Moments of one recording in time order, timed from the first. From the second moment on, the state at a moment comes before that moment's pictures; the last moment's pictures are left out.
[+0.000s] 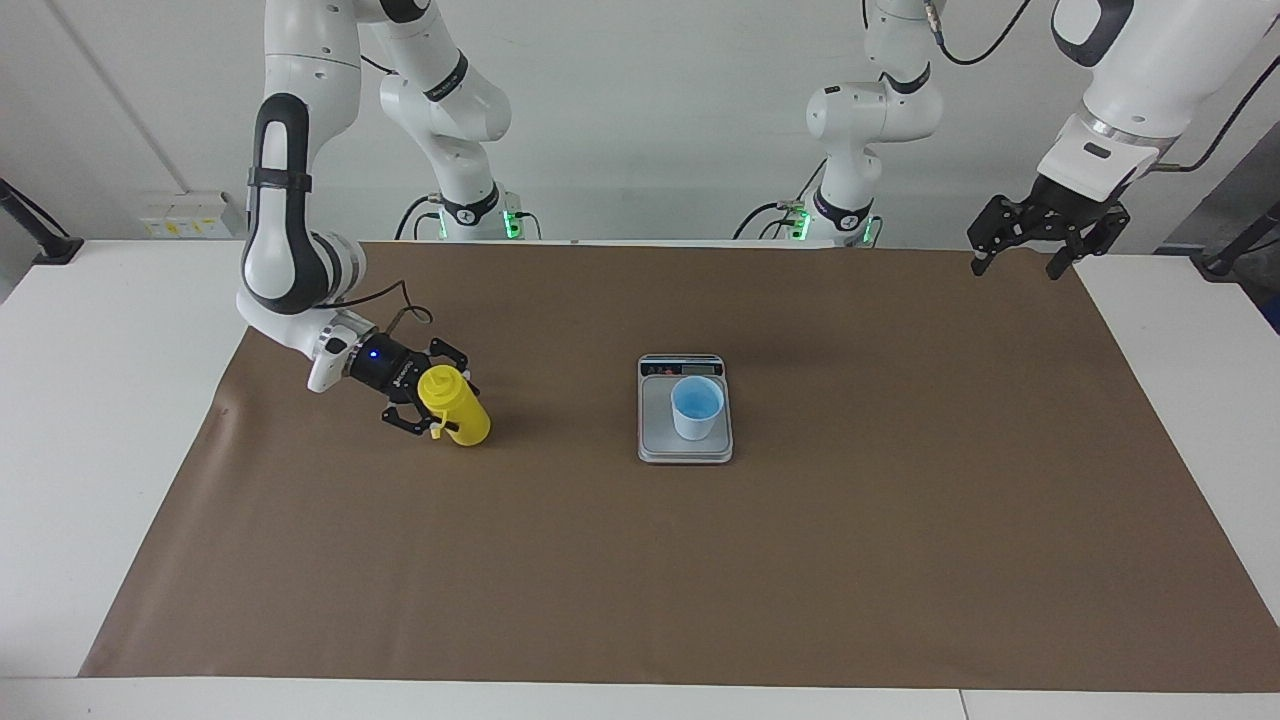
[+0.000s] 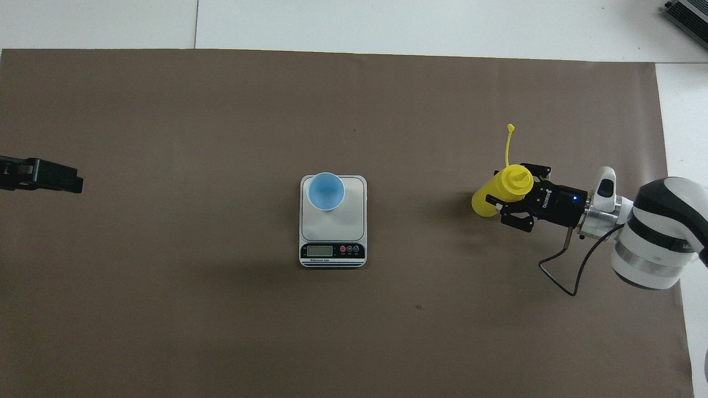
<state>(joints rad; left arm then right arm) -0.02 -0.05 -0.04 -1.60 -0.03 1.57 0.05 -0.30 0.23 0.15 -2.20 1.45 2.03 -2.15</state>
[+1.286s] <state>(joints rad) -0.02 -0.05 -0.04 -1.60 -0.03 1.57 0.05 0.13 0.08 0.16 -1.99 0.40 2.42 -1.19</state>
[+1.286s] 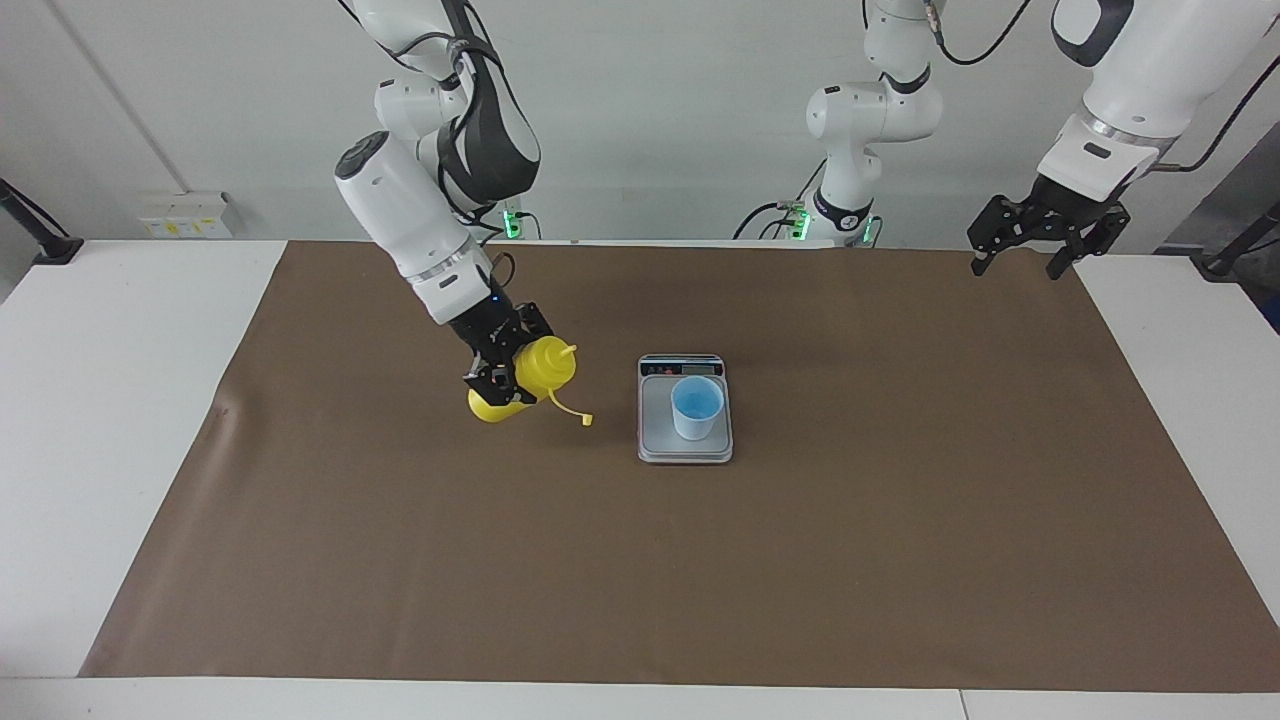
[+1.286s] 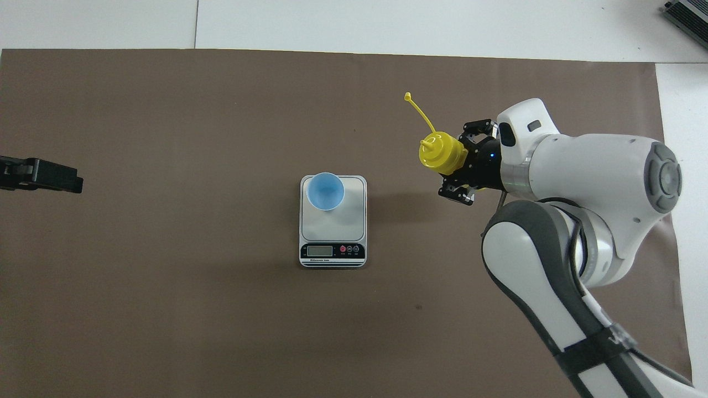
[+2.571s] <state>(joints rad) -0.02 -0.05 -0.04 -1.60 -0.03 1.57 0.05 0.46 0.33 0.16 -1.71 -0.68 2.20 -0.64</state>
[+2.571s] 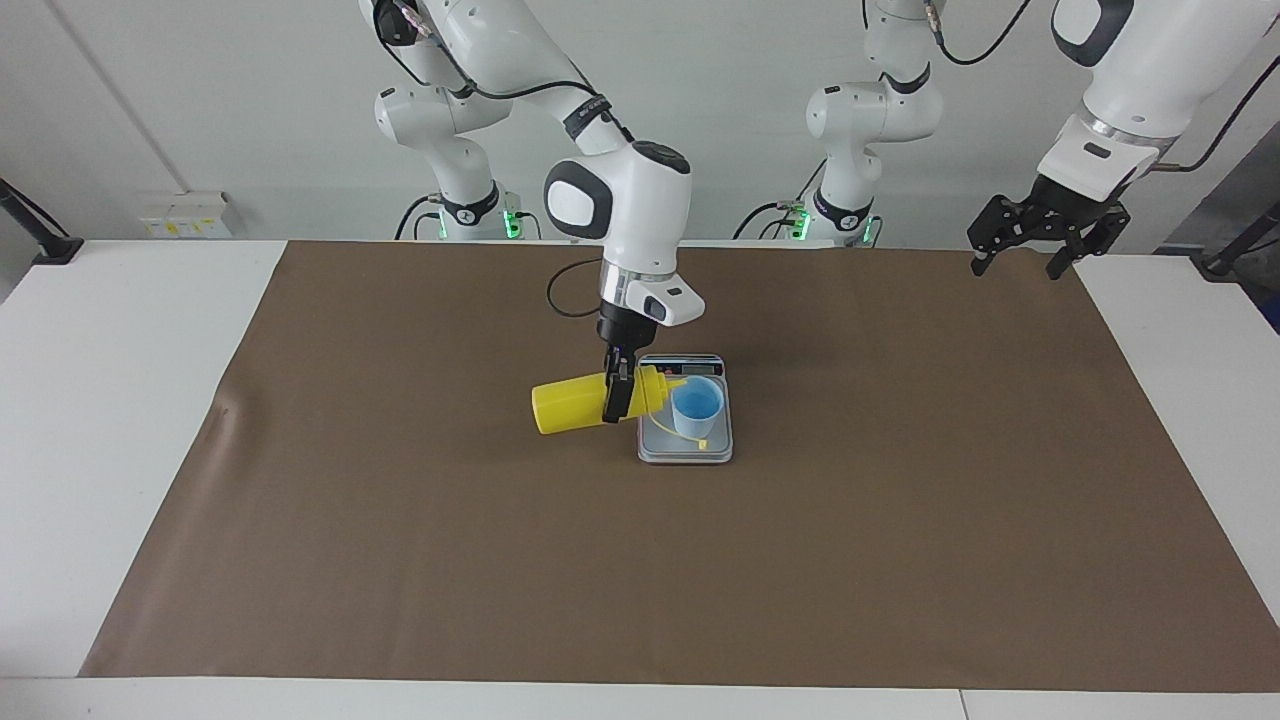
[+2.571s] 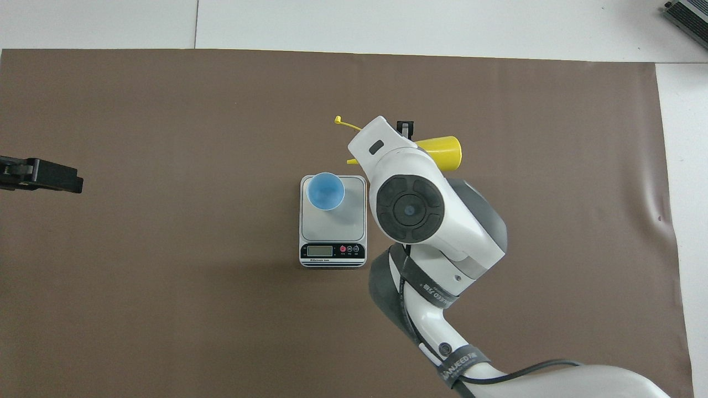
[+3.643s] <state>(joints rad) -0.02 -0.05 -0.04 -1.60 -0.03 1.57 0.05 0.55 0.43 0.16 -1.68 -1.06 2.04 -0.57</state>
